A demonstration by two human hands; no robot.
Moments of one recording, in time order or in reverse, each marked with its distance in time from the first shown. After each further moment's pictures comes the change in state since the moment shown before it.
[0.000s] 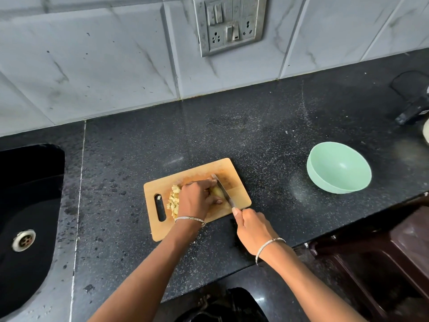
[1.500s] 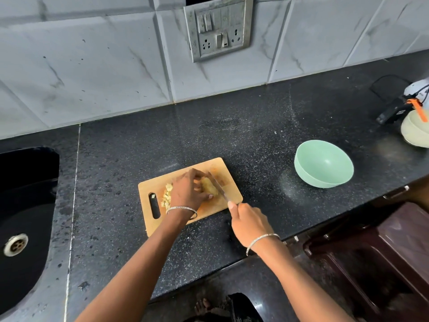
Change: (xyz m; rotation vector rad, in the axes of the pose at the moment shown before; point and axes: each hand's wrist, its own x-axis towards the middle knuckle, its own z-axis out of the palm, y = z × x) left_hand 0.003 0.006 -0.012 -0.060 -0.054 -0.055; right_hand -0.018 -0.008 -0.010 -0.073 0.077 -0.001
